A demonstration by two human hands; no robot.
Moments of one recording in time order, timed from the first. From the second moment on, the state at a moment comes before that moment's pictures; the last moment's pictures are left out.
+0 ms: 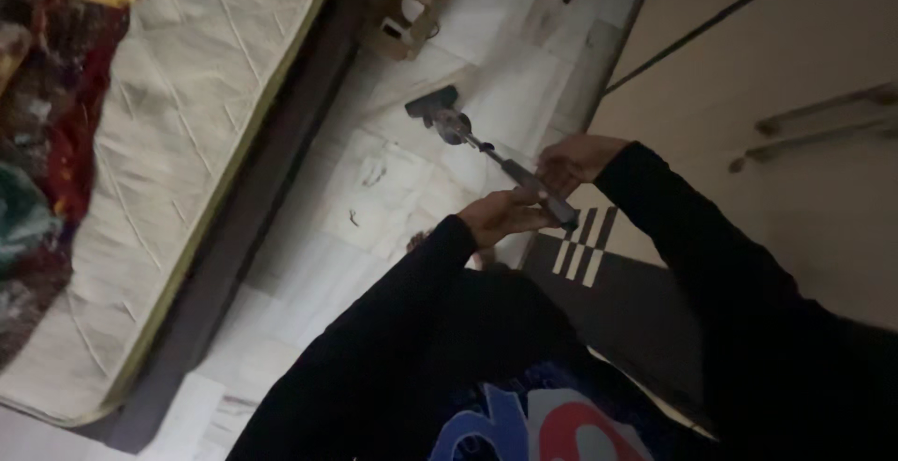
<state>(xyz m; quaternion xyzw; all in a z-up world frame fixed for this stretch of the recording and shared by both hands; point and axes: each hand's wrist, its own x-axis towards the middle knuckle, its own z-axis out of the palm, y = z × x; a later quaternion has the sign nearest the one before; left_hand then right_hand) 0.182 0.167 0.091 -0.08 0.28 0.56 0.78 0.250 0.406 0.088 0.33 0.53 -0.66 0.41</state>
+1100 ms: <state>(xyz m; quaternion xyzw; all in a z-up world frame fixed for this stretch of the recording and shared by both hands) 0.252 0.207 0.073 -0.08 0.33 0.64 0.69 0.214 0.434 0.119 0.22 0.63 -0.49 0.55</state>
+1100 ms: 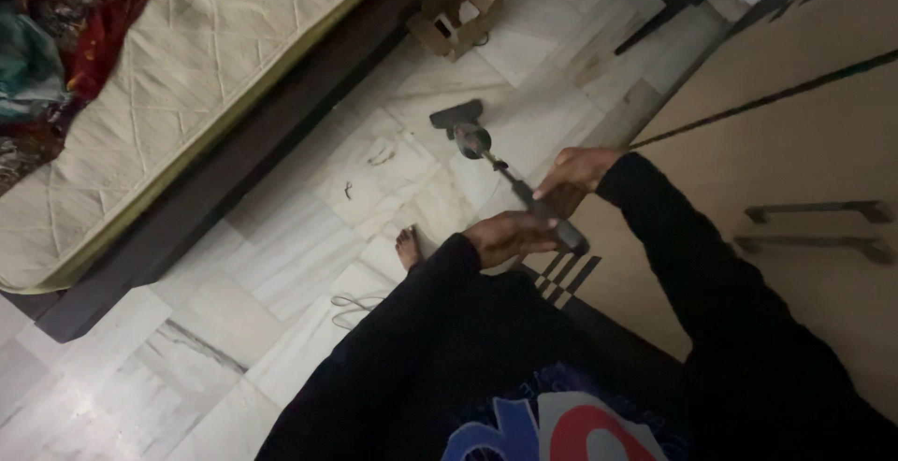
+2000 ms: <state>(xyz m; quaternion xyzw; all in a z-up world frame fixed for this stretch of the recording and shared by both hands) 0.227 0.260 0.063 0.00 0.26 0.71 0.65 0.214 0.484 0.079 0.30 0.63 -0.58 0.42</state>
